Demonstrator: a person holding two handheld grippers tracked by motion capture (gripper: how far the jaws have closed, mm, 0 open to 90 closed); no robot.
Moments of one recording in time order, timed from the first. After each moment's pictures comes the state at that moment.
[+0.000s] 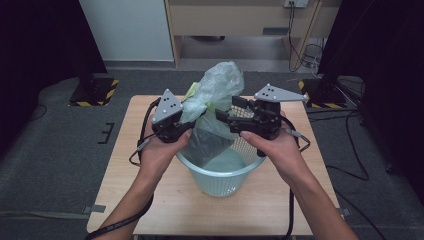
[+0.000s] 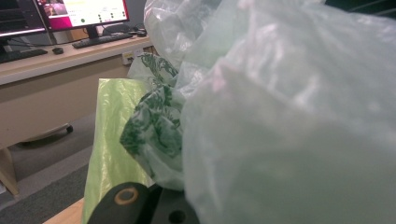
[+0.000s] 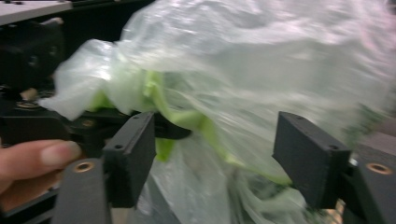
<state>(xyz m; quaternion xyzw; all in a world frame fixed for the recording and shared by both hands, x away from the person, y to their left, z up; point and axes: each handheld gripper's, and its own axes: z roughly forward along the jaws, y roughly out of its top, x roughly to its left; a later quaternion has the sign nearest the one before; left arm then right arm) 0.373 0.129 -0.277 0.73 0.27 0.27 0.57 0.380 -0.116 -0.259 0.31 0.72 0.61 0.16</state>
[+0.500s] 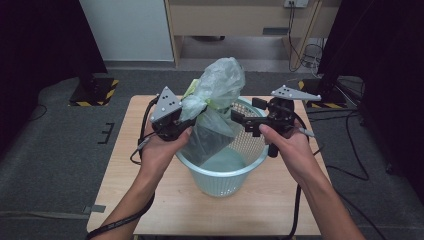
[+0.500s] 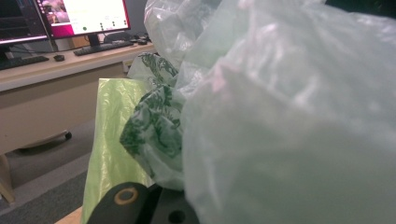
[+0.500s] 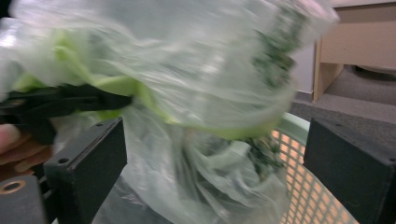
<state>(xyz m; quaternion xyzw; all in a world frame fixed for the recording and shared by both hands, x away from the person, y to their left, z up) 0.373 0.129 -0.270 0.71 0.26 0.27 0.59 0.397 -0.152 -0.276 0.37 0.69 0.60 0.13</state>
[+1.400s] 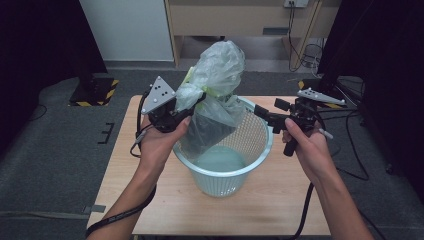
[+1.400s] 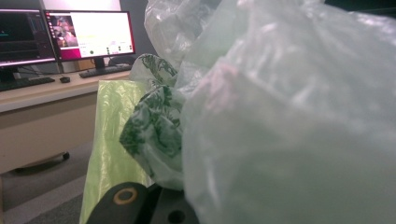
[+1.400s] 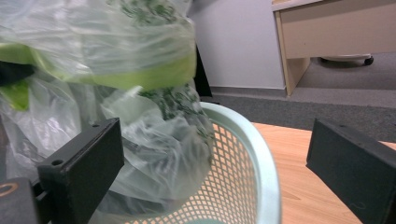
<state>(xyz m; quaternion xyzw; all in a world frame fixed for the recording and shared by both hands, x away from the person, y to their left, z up) 0.378 0.133 -0.251 0.68 0.26 0.28 0.63 0.410 -0.203 -0.293 0.43 0.65 0.61 0.14</state>
